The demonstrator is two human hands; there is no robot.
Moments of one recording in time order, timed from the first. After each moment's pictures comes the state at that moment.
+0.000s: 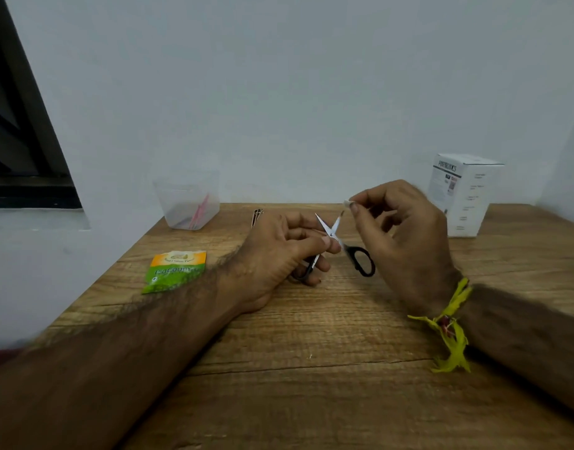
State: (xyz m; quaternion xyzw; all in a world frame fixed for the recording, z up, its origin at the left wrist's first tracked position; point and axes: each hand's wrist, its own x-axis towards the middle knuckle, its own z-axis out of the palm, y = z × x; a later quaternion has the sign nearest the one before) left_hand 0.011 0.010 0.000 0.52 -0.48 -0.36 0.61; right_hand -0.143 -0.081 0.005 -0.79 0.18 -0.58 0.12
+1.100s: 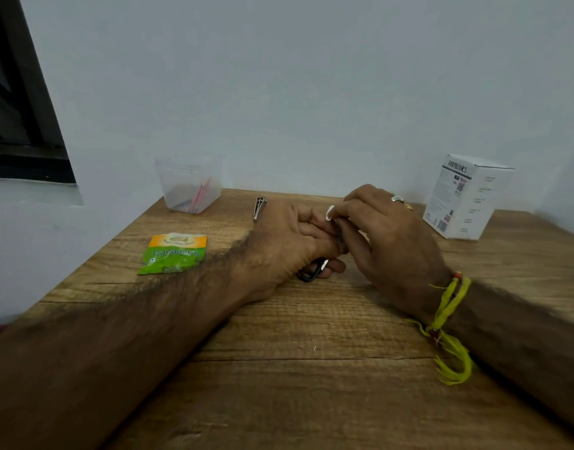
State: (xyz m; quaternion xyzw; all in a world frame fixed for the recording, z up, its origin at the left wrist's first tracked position) left_hand 0.004 0.012 0.001 0.53 -0.48 -0.36 0.60; right_hand -0.138 -0.081 0.003 -0.90 0.11 -0.41 -0.11
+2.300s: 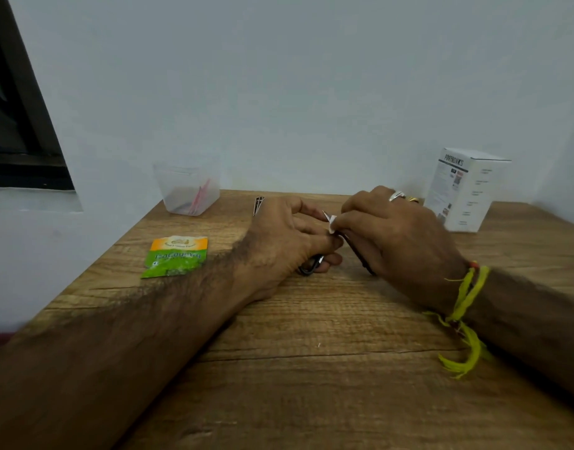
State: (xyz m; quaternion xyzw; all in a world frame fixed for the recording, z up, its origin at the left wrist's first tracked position) left_hand 0.008 0.007 -0.003 0.52 -0.46 -0.35 0.63; right_hand -0.150 -0.088 0.008 -0.91 0.07 -0.36 -0.20
